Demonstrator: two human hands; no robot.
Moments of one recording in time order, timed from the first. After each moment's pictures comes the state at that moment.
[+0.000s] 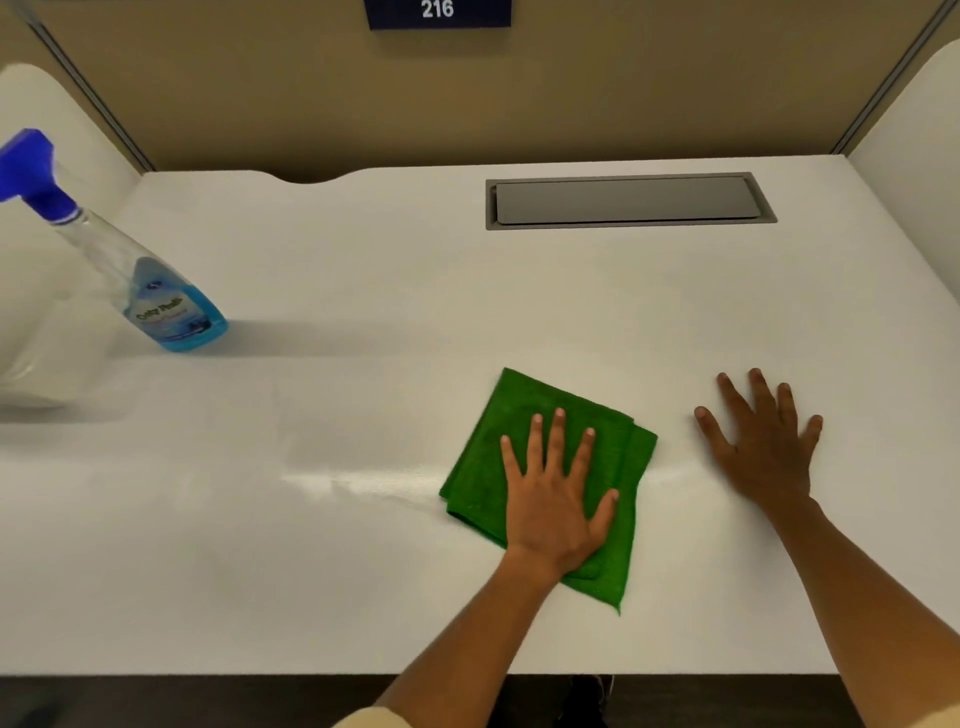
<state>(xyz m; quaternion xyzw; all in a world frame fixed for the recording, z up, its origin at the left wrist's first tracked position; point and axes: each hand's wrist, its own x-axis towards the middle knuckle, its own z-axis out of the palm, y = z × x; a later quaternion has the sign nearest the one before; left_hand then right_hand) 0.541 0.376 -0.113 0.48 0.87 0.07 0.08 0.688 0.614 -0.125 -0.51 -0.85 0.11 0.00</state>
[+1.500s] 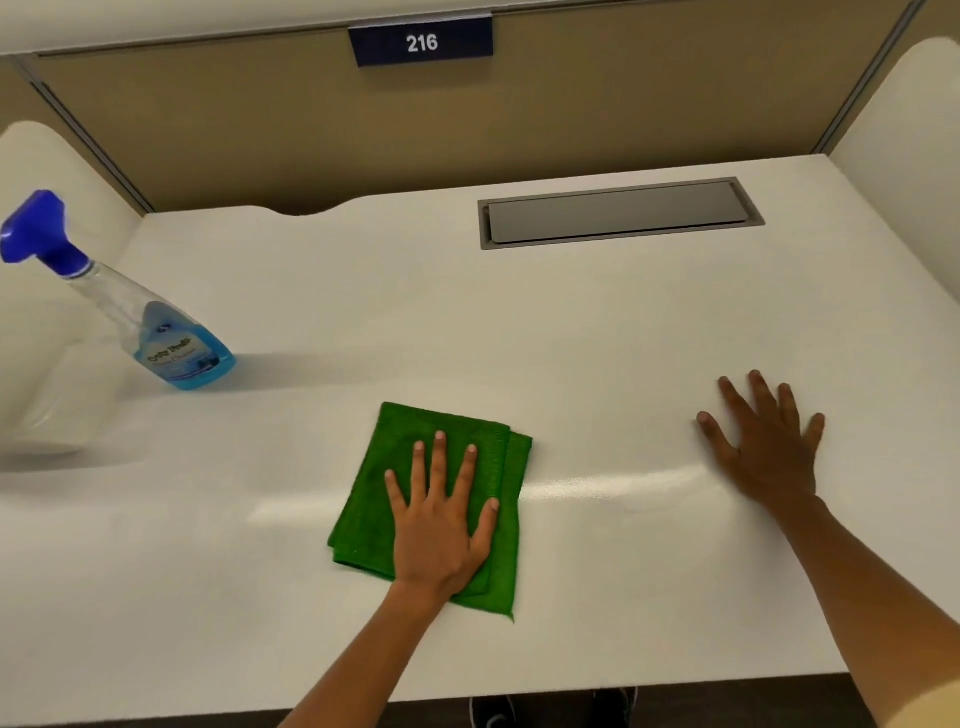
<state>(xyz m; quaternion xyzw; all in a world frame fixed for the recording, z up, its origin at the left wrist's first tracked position) 0.454 0.276 -0.115 0.40 0.91 0.05 0.05 0.683 0.608 -0.118 -0.52 -0.85 0.10 0.01</state>
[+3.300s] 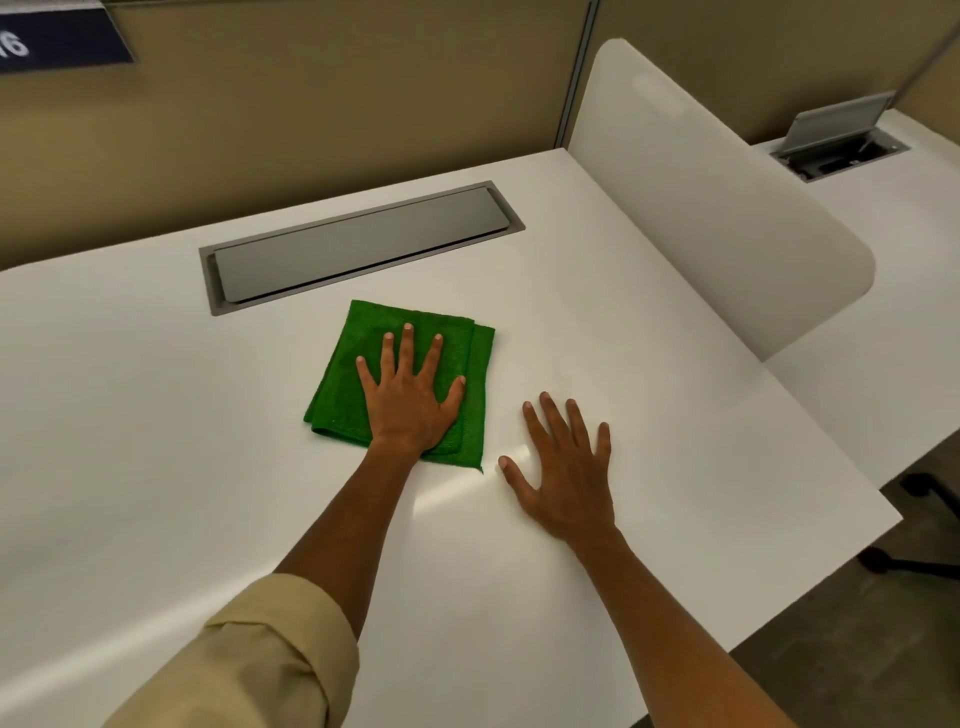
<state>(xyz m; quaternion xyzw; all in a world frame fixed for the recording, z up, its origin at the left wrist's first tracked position) 0.456 0.627 -0.115 0.55 0.83 0.06 0.06 0.687 0.619 -0.124 -0.52 -0.85 0.08 0.06</state>
